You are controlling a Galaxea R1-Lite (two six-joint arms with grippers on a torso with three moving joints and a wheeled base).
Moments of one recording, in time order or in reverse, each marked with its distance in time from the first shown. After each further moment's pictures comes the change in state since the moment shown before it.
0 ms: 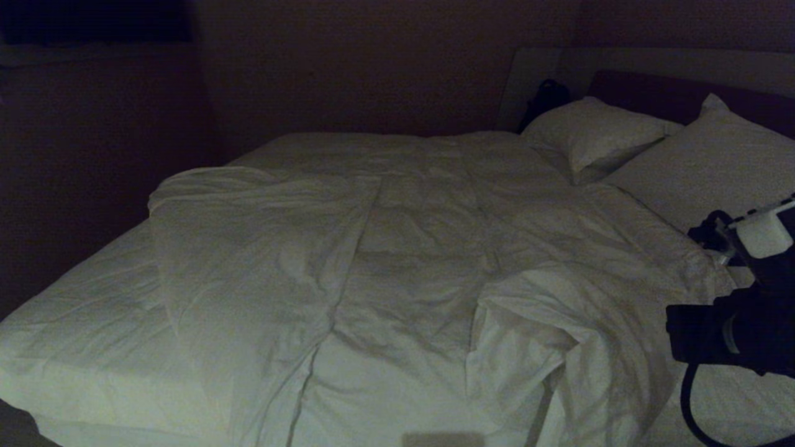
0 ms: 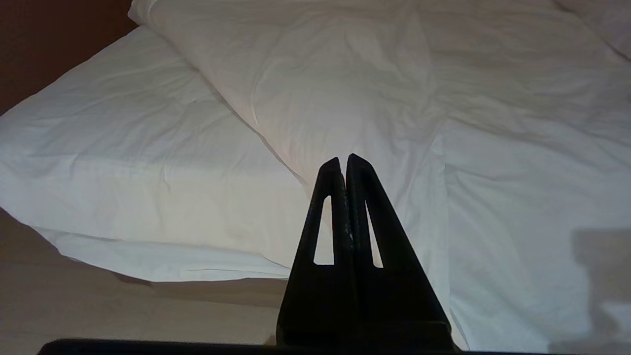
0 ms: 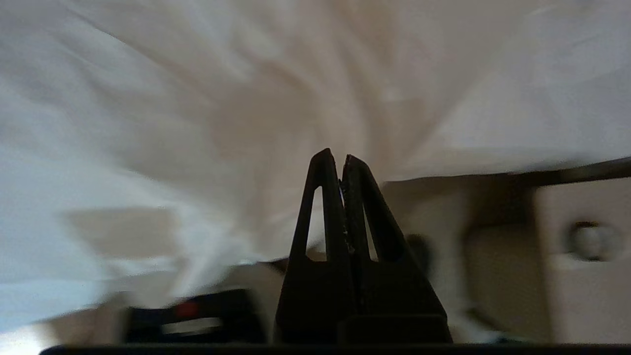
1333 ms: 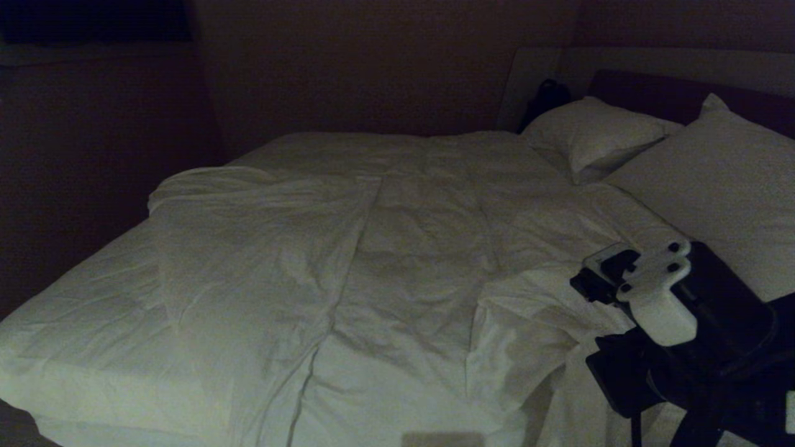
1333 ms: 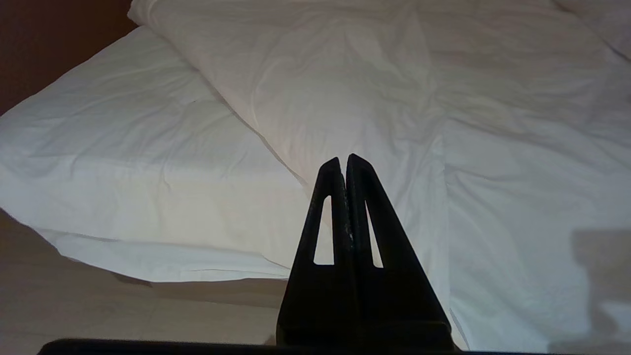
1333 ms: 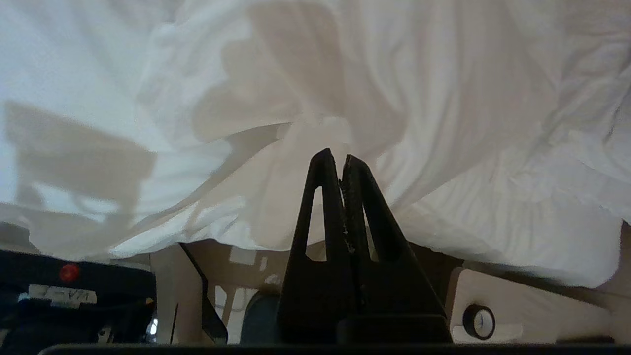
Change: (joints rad) left arm 0.000 0.000 -0.001 0.000 -0.001 0.000; right arm 0.380 0.133 -0.046 0.004 -0.221 -0.168
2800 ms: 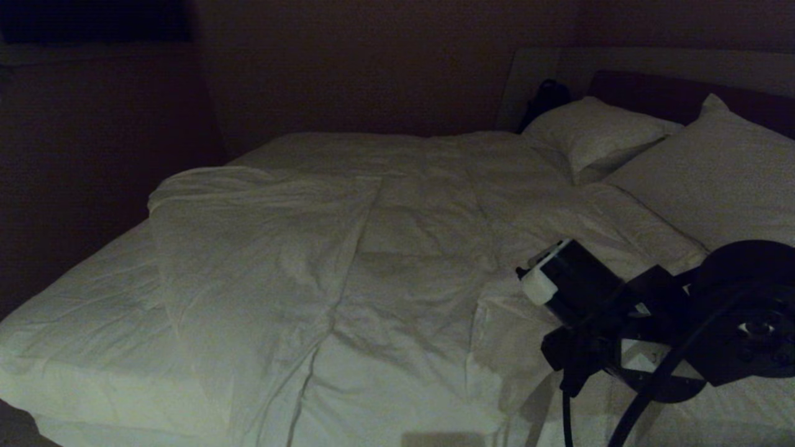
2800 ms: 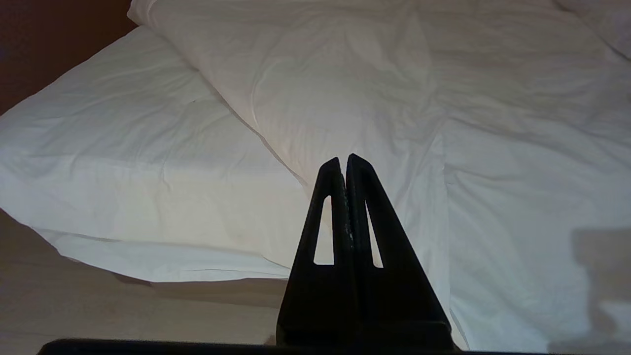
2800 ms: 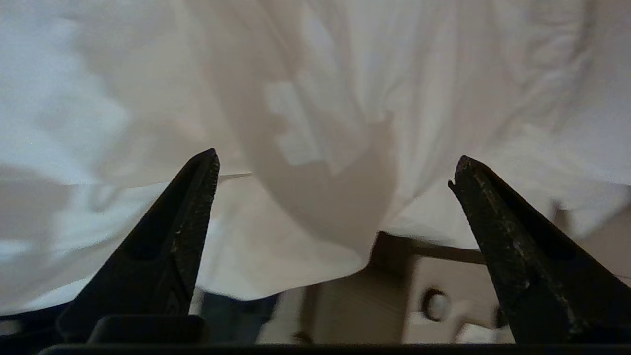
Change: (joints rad) left arm 0.000 0.000 0.000 0.000 0.000 0.000; right arm -0.110 0.244 -0.121 -0.001 -0.085 -0.078
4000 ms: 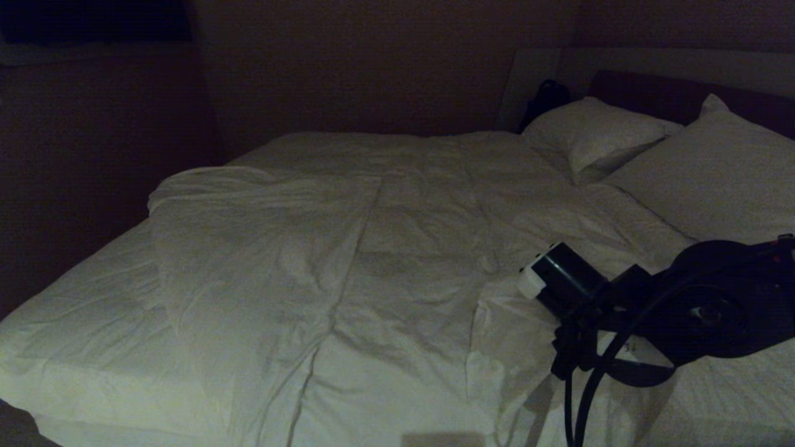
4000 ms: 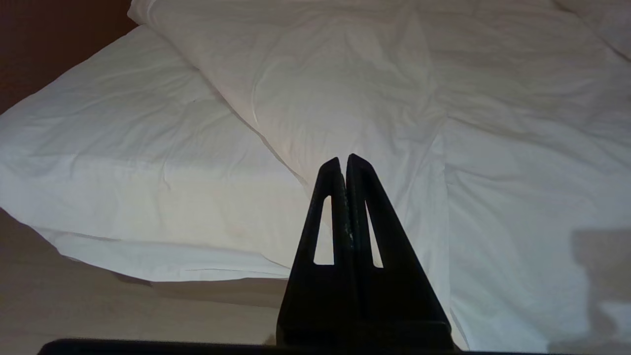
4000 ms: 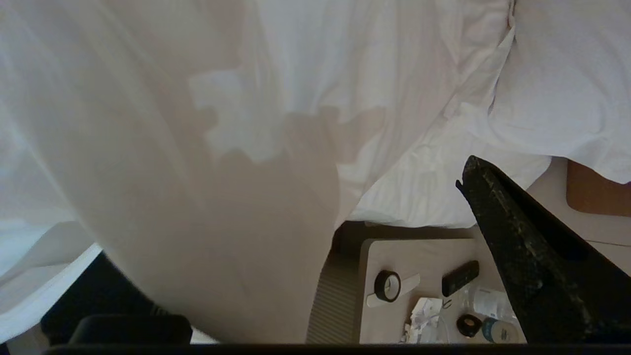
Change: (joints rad) left arm 0.000 0.000 0.000 0.000 -0.001 0.000; right arm -0.077 0.060 -0.003 0.004 -0.108 -0.025
